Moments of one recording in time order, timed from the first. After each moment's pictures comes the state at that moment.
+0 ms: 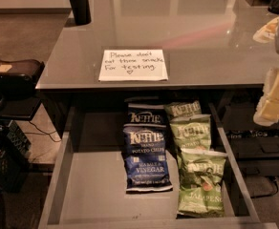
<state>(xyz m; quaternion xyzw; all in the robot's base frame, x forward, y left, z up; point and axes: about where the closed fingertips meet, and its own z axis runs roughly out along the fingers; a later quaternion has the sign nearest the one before) 0.438 -0.217 0.976 -0.60 0.78 -0.03 0.16</state>
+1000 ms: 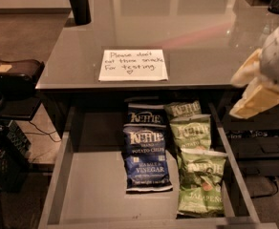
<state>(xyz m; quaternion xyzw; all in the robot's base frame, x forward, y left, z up) 0.442 -0.205 0.934 -0.61 0.77 0.01 0.18</state>
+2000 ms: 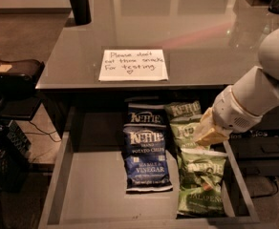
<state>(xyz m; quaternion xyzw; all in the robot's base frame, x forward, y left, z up) 0.442 -0.155 0.789 -0.63 0.75 0.15 0.16</state>
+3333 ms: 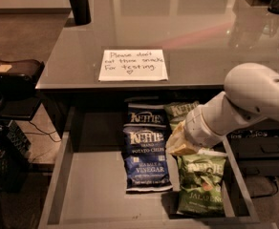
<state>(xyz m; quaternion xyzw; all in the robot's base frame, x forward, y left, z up) 0.446 -0.094 0.733 -0.68 0.69 0.17 0.21</state>
